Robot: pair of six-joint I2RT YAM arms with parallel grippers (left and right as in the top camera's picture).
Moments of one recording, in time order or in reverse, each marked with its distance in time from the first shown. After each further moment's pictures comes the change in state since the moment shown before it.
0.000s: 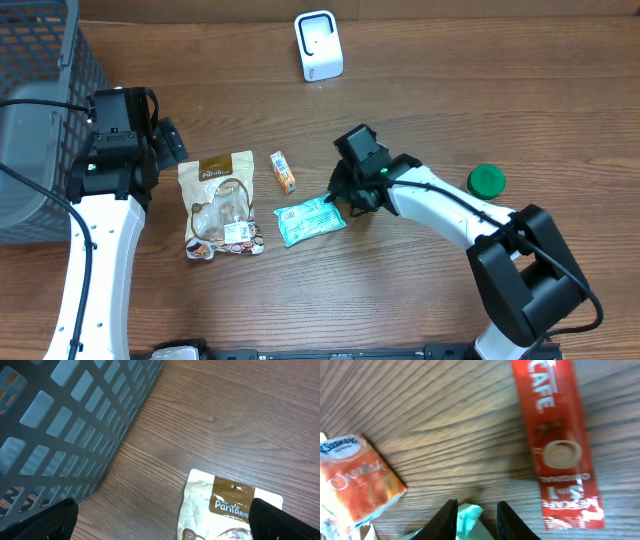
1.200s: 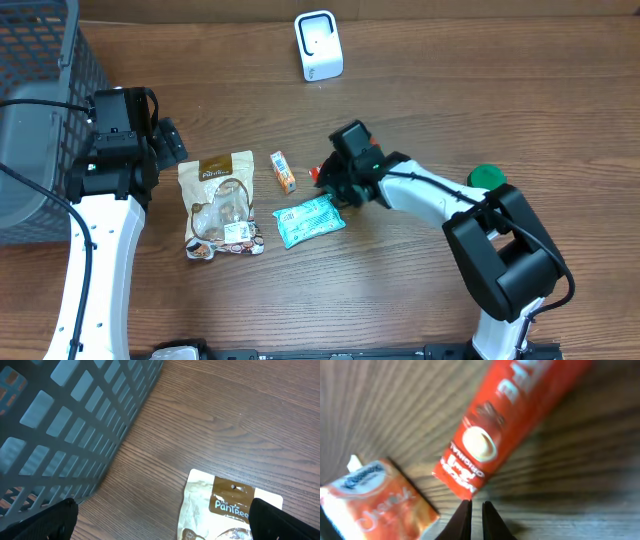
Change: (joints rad) left arm 0.000 0.000 0.000 0.000 0.000 0.000; right arm -0.033 0.125 0.041 0.157 -0.154 0.139
